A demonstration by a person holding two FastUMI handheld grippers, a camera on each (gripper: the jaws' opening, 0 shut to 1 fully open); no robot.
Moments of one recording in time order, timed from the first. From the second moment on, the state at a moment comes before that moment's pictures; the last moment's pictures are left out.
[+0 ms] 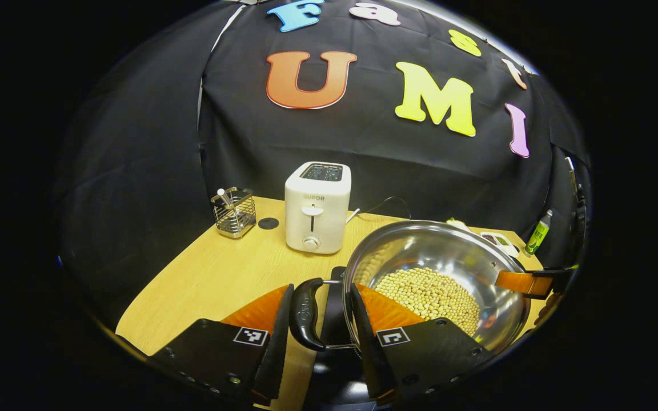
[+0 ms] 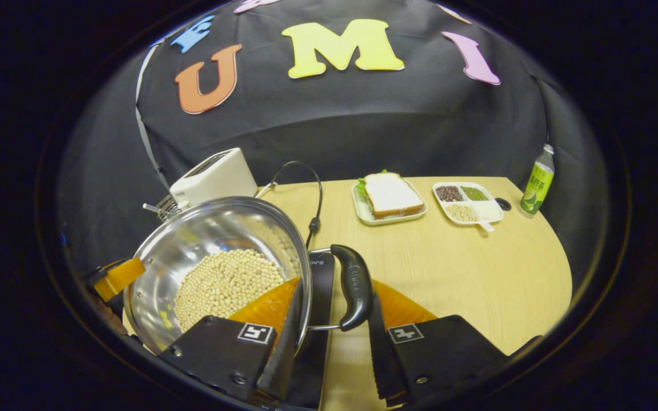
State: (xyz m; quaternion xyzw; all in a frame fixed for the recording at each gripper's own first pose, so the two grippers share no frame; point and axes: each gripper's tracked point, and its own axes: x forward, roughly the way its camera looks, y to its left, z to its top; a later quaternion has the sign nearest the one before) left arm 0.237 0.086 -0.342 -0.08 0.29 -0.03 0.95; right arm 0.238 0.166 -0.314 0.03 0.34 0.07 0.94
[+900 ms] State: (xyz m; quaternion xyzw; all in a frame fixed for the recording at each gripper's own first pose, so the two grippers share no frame) left arm 0.230 0.105 -0.346 -0.11 0.27 -0.02 0.96; right arm 0.218 0.160 -0.314 0.03 0.32 0.07 0.95
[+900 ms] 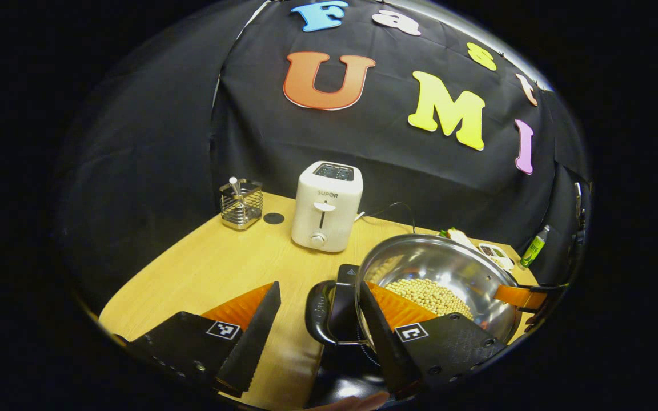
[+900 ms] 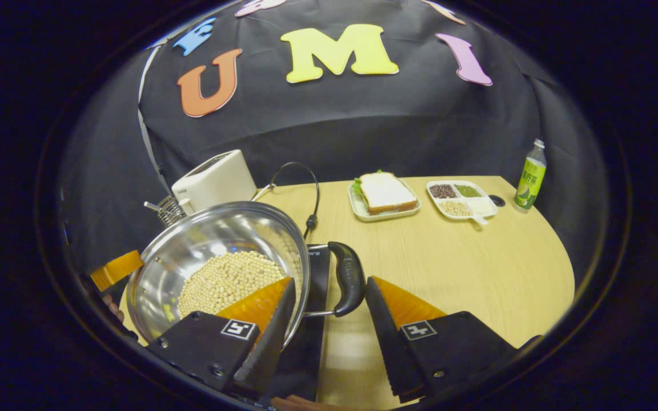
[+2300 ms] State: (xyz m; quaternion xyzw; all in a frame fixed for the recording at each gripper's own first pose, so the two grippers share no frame) left arm -0.008 0.012 -0.110 -0.05 0.06 -0.08 0.99; right arm -0.023 0.047 -0.104 0.01 0.07 0.04 1.00
